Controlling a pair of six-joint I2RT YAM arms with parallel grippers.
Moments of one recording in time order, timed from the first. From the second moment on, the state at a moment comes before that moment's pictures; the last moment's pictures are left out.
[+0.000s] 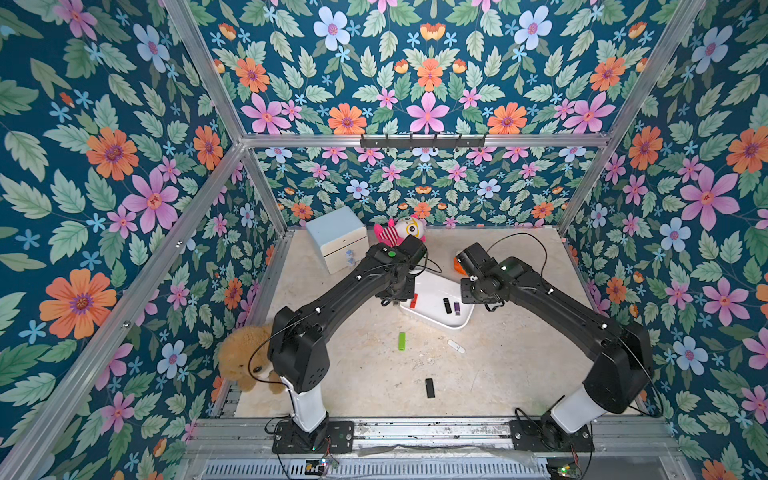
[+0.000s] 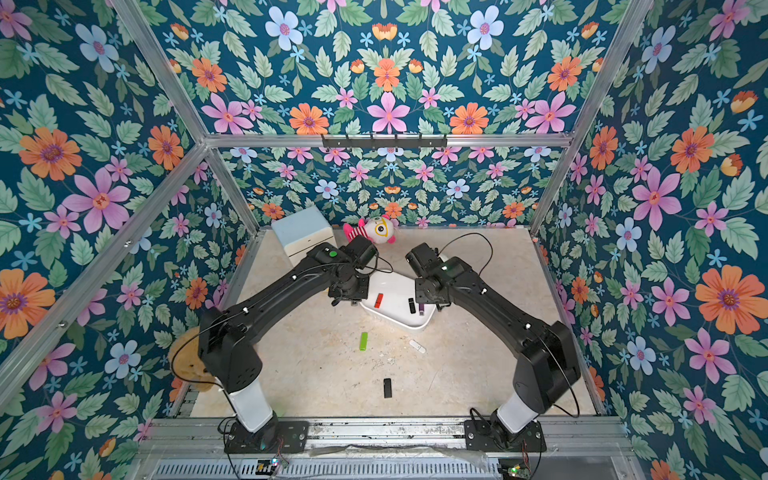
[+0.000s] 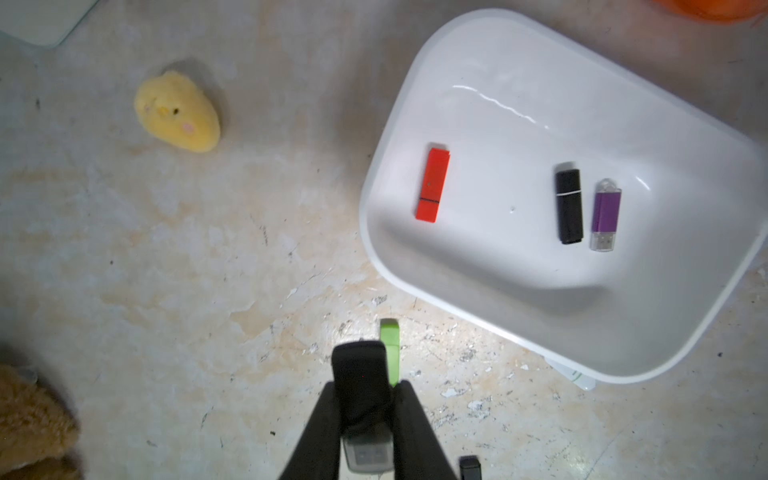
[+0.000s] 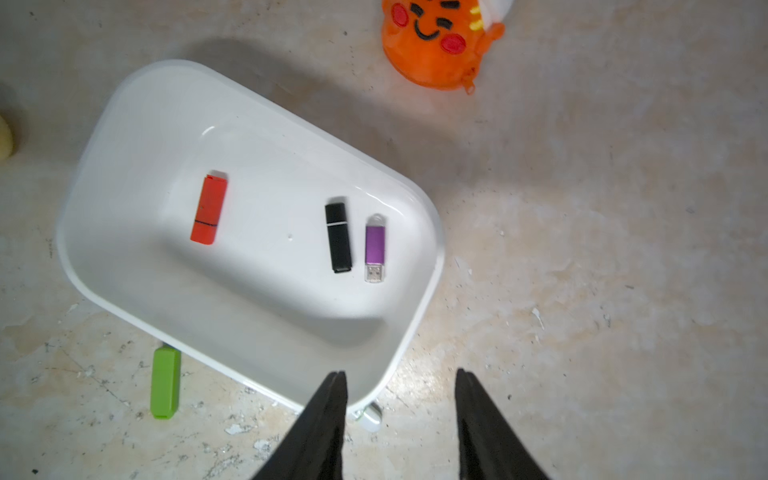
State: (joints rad) left arm -0.71 1.85 1.74 -1.18 -0.17 -0.55; right arm 0.65 1.54 1.35 -0.99 0.25 0.58
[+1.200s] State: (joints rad) left arm -0.67 2.36 2.05 -1.02 0.01 -0.38; right arm 0.65 1.20 0.93 -1.04 0.22 0.83
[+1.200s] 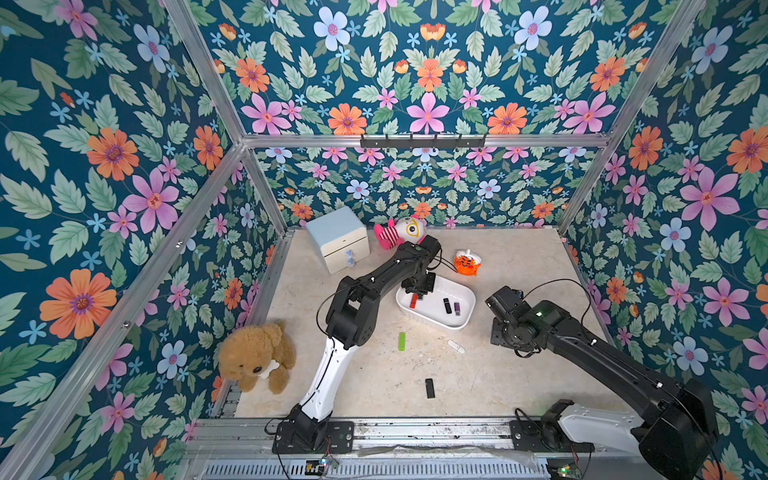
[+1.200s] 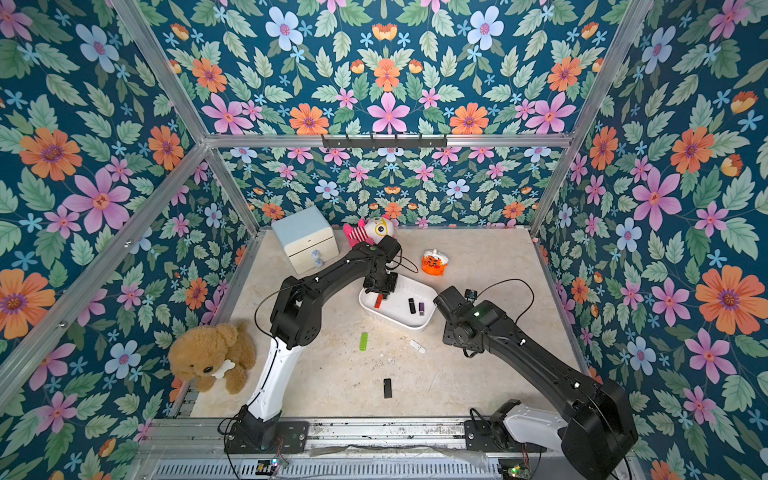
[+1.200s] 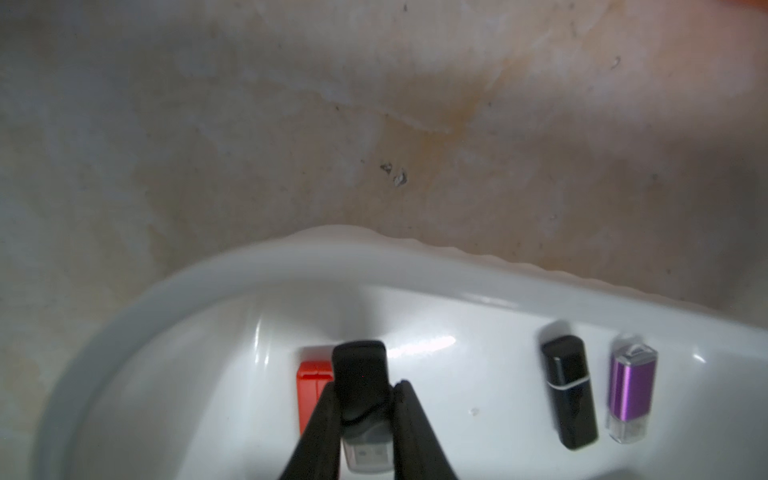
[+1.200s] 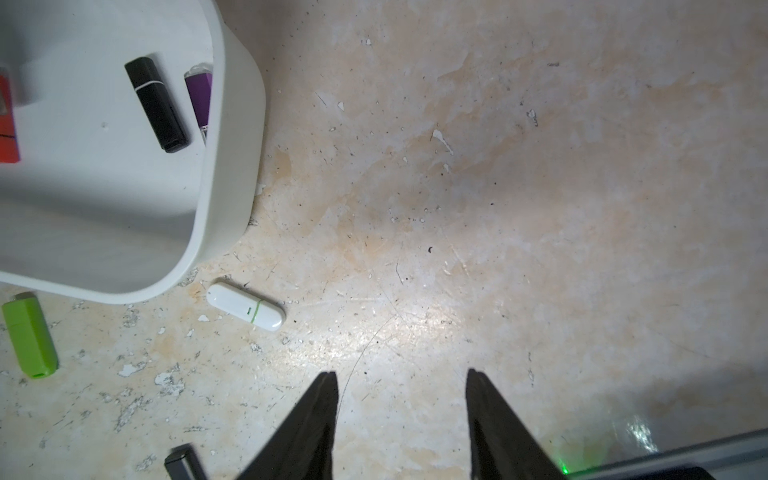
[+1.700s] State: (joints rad) left arm -0.68 2.39 2.05 -1.00 0.03 -0.38; right arm 0.66 1.22 0.92 -1.03 0.21 0.84
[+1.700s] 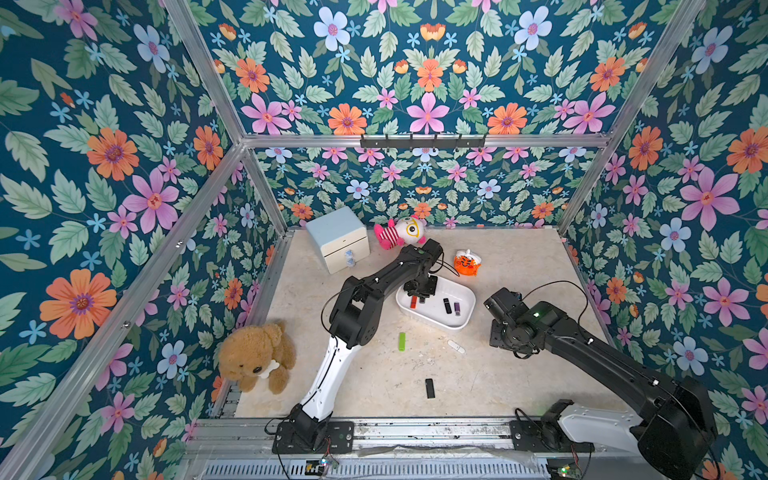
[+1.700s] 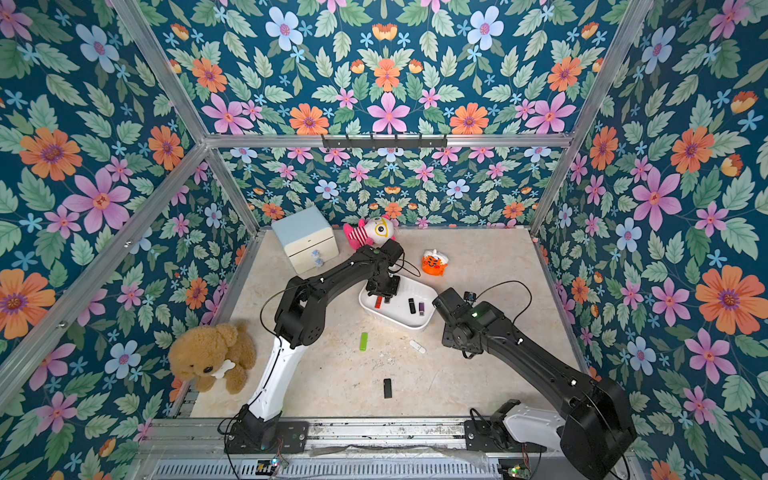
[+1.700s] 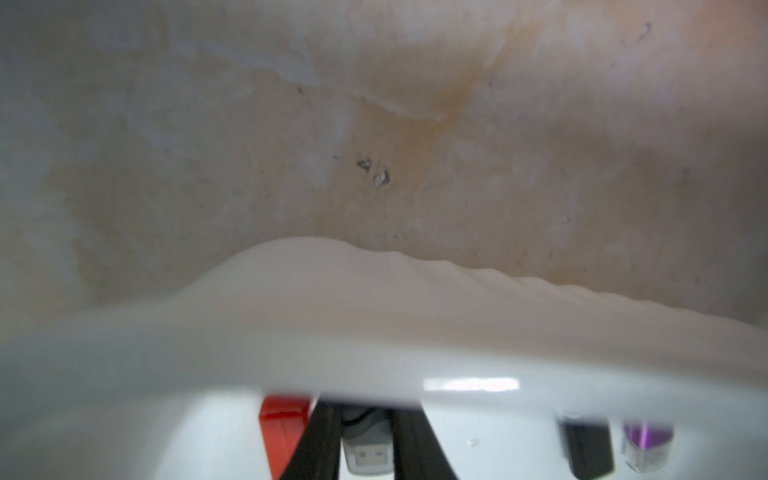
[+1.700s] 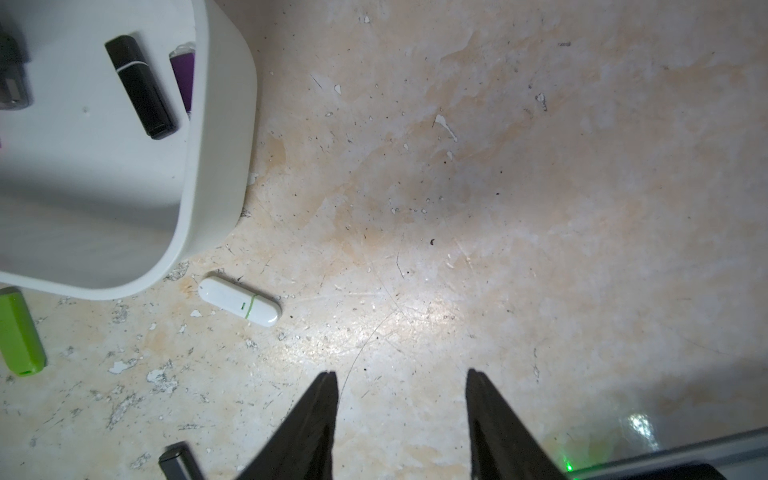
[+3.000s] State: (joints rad) left arm -0.68 1.88 1.65 -0.99 -0.11 -0.47; right arm 0.85 1.48 0.80 -0.57 0.08 0.57
